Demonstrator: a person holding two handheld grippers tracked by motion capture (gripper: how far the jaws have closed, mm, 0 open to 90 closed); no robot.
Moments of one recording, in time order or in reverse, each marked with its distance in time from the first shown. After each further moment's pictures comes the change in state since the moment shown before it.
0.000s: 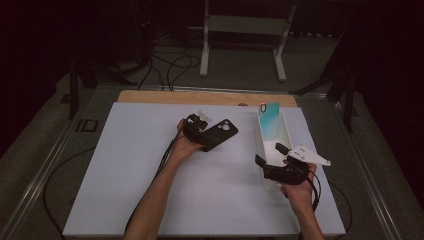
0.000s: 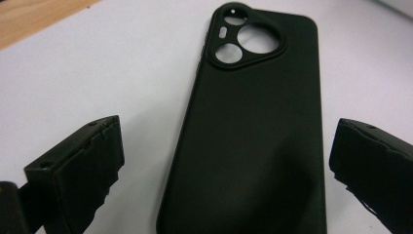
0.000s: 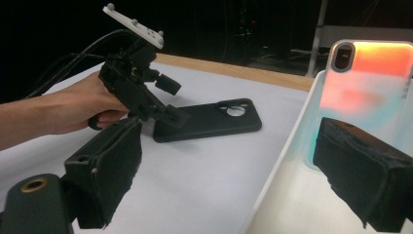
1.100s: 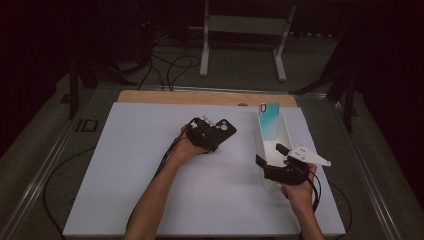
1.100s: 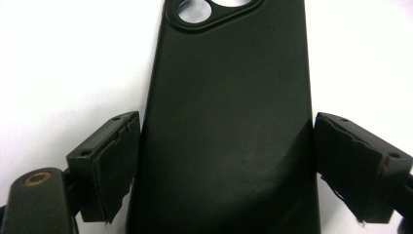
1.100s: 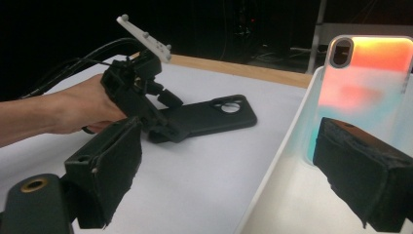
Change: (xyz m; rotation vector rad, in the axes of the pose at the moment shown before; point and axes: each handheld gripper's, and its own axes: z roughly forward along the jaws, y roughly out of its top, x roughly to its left) left arm -0.009 -0.004 0.003 0.141 -0.026 0.030; right arm -0.002 -0.002 0.000 0.002 -0.004 0.010
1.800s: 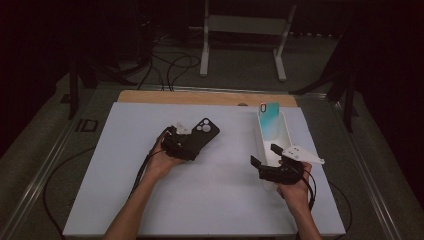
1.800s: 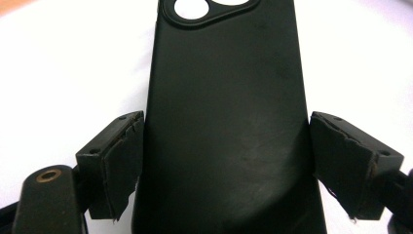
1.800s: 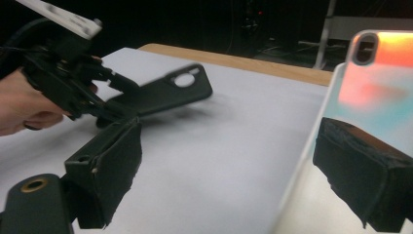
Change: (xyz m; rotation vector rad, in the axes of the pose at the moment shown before) left arm 0.005 -0.066 -0.083 -0.177 0.032 -0.060; right arm 0.011 0.004 0.009 0.038 0.026 -0.011
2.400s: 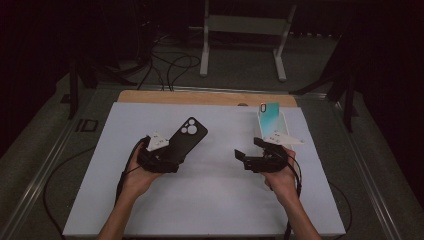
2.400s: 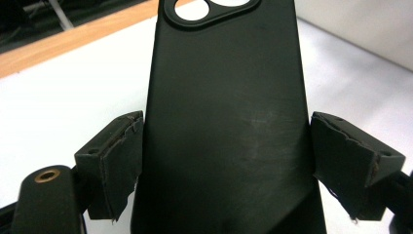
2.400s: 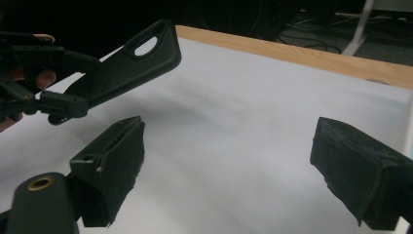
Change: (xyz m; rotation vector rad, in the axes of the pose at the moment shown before) left arm -0.014 -0.030 -0.081 -0.168 0.029 0.018; right arm 0.022 0.034 0.035 0.116 0.089 0.008
